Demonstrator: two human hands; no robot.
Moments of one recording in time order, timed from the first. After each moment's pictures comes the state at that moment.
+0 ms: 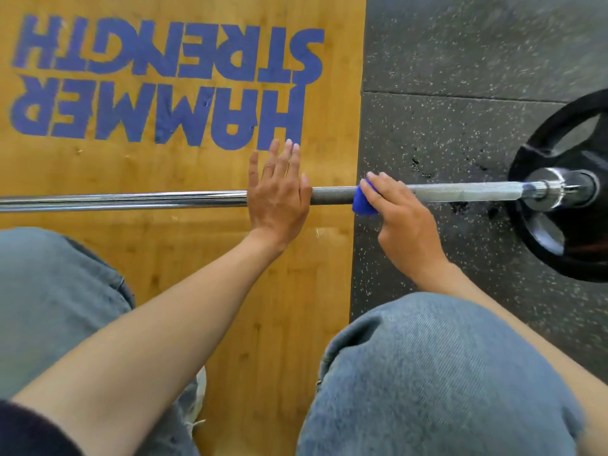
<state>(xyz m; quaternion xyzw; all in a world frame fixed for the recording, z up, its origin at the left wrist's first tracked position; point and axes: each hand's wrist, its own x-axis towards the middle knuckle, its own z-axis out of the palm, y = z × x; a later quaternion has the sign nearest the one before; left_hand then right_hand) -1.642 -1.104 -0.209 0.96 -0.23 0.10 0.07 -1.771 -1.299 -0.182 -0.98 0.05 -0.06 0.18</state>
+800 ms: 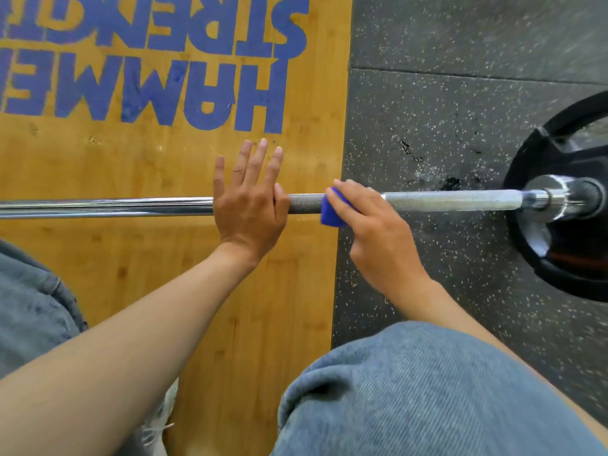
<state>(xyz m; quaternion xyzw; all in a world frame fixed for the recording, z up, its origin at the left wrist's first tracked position) -1.681 -1.086 -0.216 0.96 -0.23 0.14 0.09 -1.797 -1.270 -0.180 -0.98 0.02 -0.05 0.20</state>
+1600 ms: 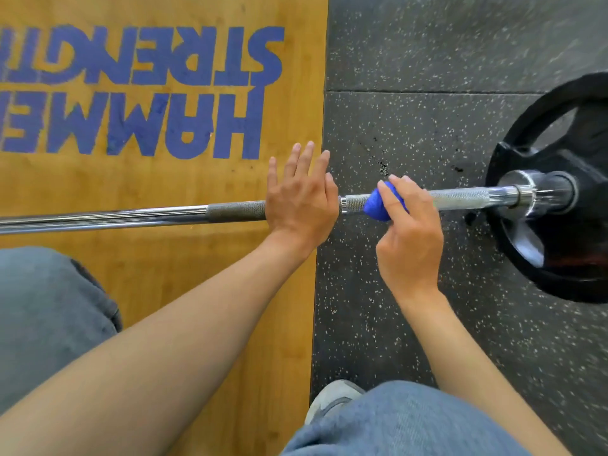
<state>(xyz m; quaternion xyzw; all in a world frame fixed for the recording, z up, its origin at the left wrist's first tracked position) -1.675 -1.228 -0.208 0.97 -0.22 0.00 0.09 -1.796 -1.353 -0.207 -0.94 0.20 -0.22 0.19</state>
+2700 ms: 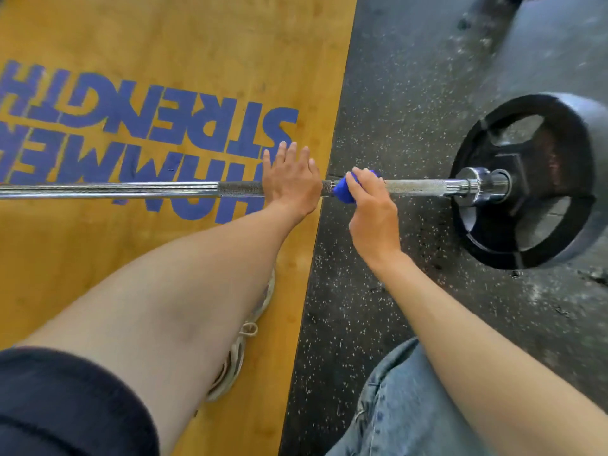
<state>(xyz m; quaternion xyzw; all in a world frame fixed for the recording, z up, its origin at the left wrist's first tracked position) -1.481 -1.292 -0.189 0.98 -0.11 -0.14 0.06 -1.597 -1.417 -0.189 -0.96 0.10 -0.11 0.22</state>
